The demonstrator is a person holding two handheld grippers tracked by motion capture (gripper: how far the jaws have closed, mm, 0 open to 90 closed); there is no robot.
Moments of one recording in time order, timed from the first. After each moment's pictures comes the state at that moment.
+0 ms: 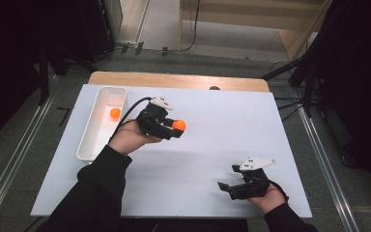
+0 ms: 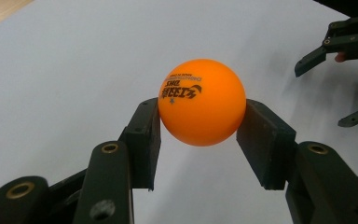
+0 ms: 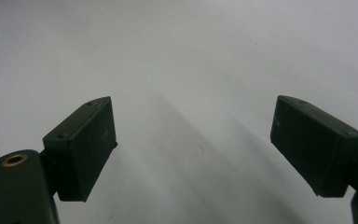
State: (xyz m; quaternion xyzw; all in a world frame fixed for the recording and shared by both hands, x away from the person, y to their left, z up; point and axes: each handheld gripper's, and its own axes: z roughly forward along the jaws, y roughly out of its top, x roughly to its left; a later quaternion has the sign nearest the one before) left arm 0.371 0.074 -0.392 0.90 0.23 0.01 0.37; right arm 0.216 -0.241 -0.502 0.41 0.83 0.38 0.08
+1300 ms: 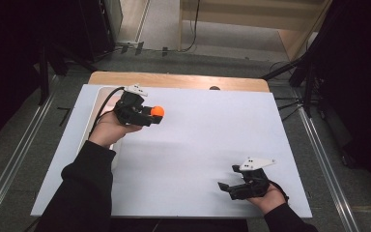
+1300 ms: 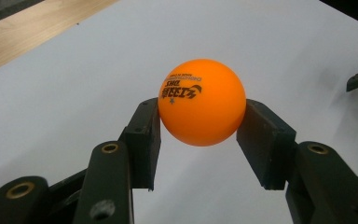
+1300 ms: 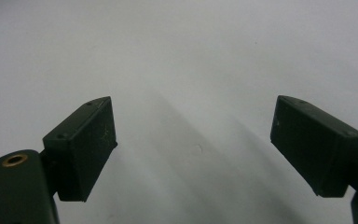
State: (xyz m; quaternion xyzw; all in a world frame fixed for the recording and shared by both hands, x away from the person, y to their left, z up) left arm 0.394 0.130 -0.378 0.87 0.30 0.06 0.38; right arm 0.216 -0.241 -0.502 0.41 0.83 0.38 0.08
